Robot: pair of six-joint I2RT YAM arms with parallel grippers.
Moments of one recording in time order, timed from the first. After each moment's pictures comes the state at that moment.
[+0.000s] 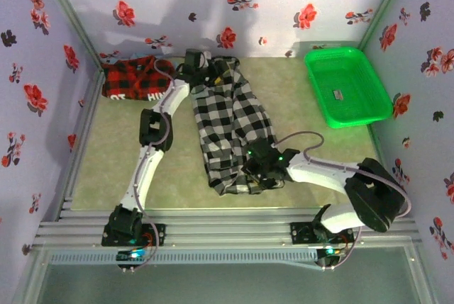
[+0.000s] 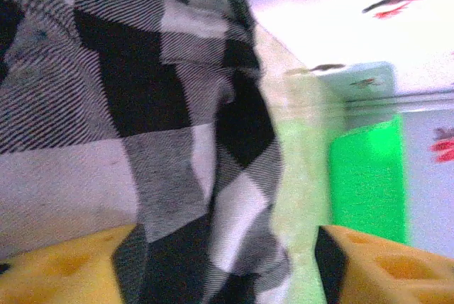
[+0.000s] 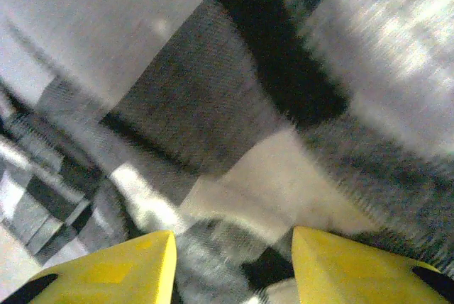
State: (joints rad) left arm -0.32 2.92 2.71 -0.29 0.64 -0.95; right arm 0.85 1.39 0.68 -0.42 -0.07 1.49
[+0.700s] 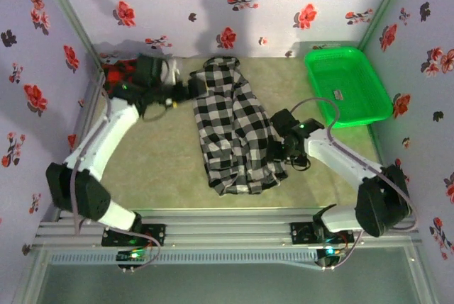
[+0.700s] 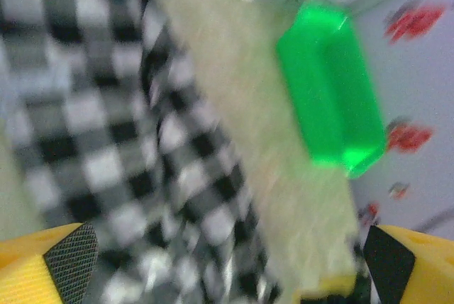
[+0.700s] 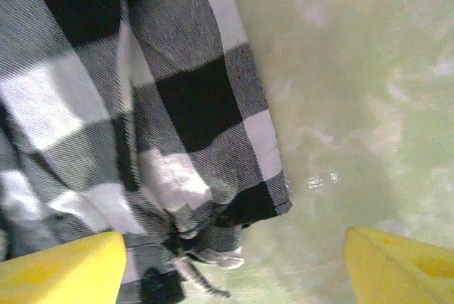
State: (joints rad) left arm -0.41 1.46 1.37 -0.73 0.43 -0.56; right arm 0.53 1.38 0.94 -0.98 0.01 0.60
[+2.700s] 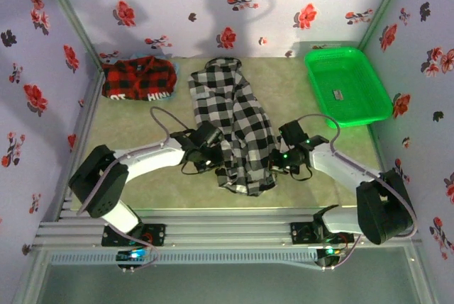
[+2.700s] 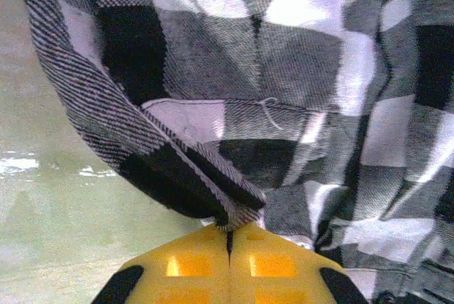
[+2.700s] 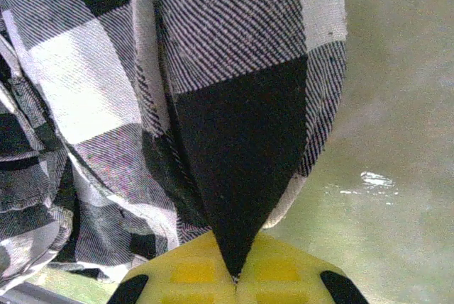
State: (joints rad) left arm -0.85 1.58 0.95 -0.49 0.15 -1.10; right arm 0.45 1.29 0.70 -0.66 -0.32 0.61
